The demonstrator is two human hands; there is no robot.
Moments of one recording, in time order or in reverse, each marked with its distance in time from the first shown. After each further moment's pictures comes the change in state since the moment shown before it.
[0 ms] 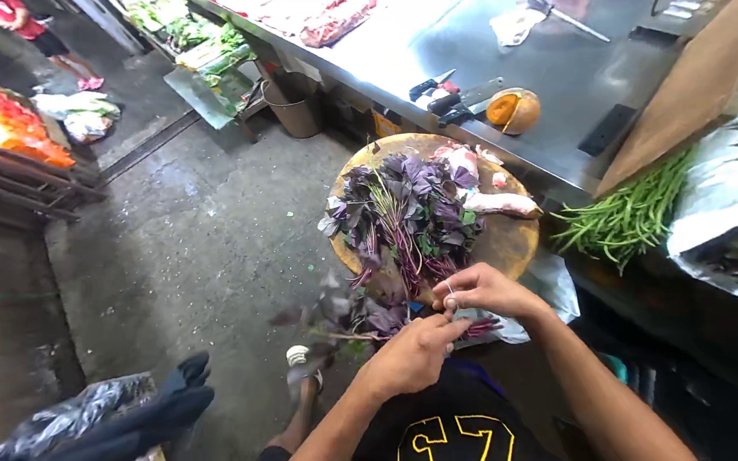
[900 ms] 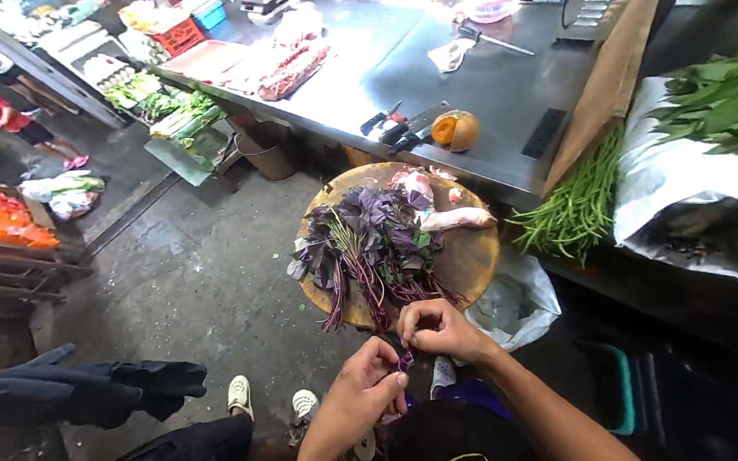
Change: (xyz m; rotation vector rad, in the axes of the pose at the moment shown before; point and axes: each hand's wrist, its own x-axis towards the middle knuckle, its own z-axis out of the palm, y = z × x) left_hand 0.014 0.049 -0.011 -0.609 0.166 -0.473; right_hand -0.024 0.020 0.005 0.285 0.064 -0.514
